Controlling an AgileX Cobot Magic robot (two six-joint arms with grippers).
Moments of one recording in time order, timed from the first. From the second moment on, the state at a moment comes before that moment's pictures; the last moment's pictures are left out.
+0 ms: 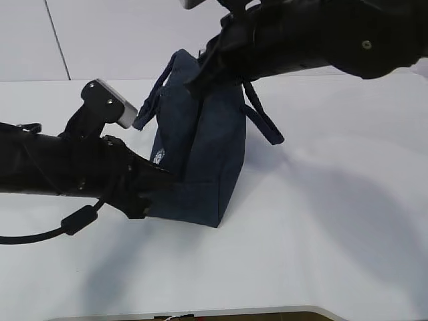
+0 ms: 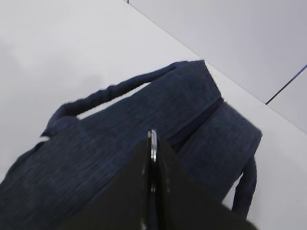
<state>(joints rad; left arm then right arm) -0.48 1.64 -0.74 -1.83 0.38 2.05 0.62 1.66 -1.28 -0.41 0.23 0.12</state>
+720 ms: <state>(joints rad) -0.48 1.55 -0.64 -1.83 0.37 2.04 0.62 1.84 -1.49 -0.45 0.28 0.12</state>
